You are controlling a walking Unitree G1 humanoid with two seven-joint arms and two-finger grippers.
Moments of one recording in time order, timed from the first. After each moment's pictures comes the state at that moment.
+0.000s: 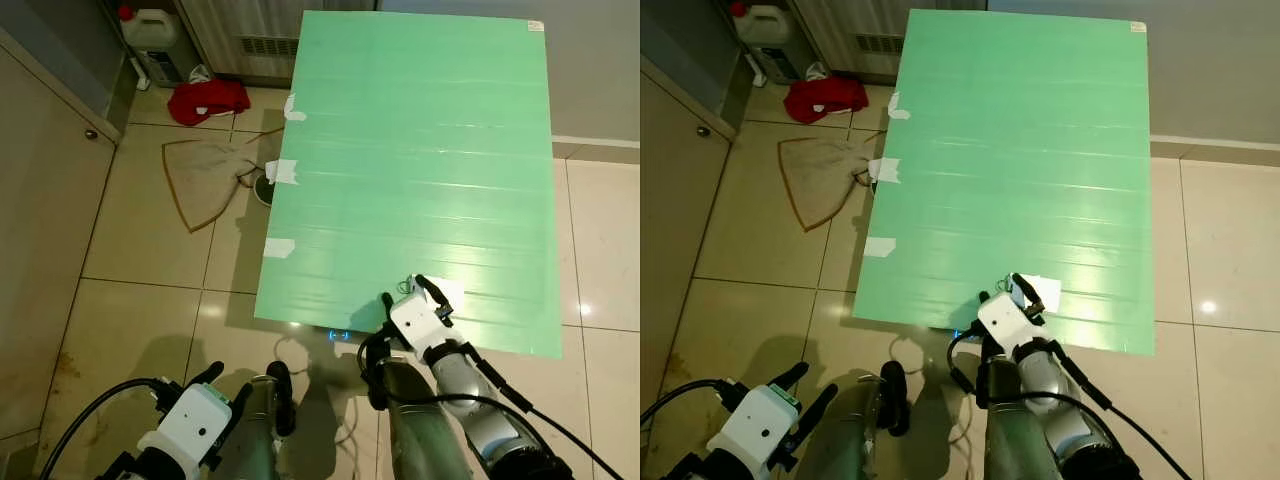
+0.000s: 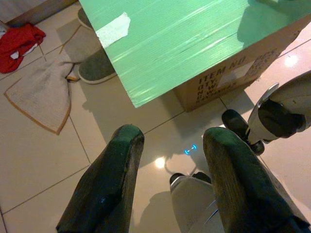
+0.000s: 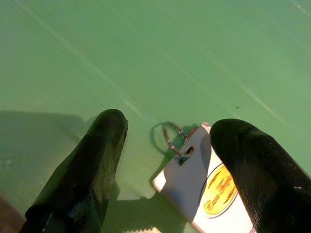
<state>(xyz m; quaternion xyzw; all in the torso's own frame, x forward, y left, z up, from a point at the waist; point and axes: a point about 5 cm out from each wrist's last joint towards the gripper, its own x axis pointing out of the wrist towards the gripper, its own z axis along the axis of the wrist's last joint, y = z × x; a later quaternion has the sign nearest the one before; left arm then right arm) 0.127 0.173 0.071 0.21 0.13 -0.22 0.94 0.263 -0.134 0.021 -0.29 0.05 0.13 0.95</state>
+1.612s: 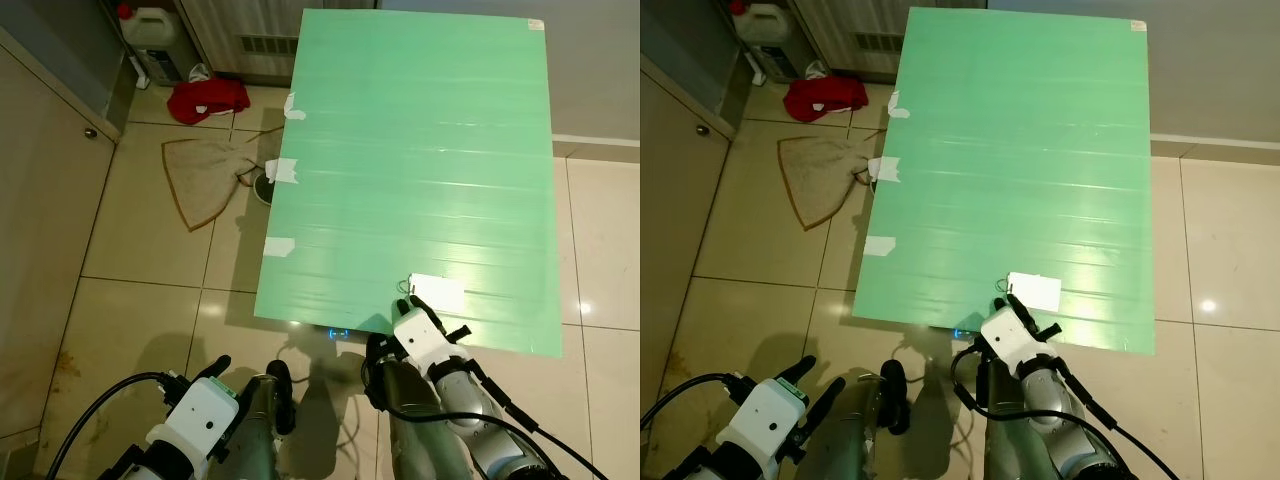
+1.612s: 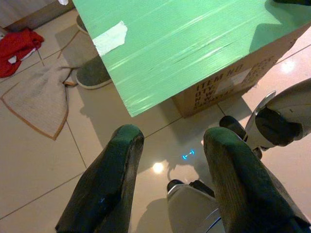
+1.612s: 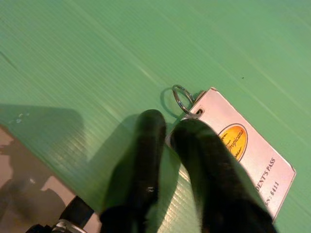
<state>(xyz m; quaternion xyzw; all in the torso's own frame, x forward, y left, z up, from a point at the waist) 0.132 0.167 0.072 0.21 0.12 -0.22 0.95 0.247 -0.140 0.011 -0.30 0.06 0.12 0.94</state>
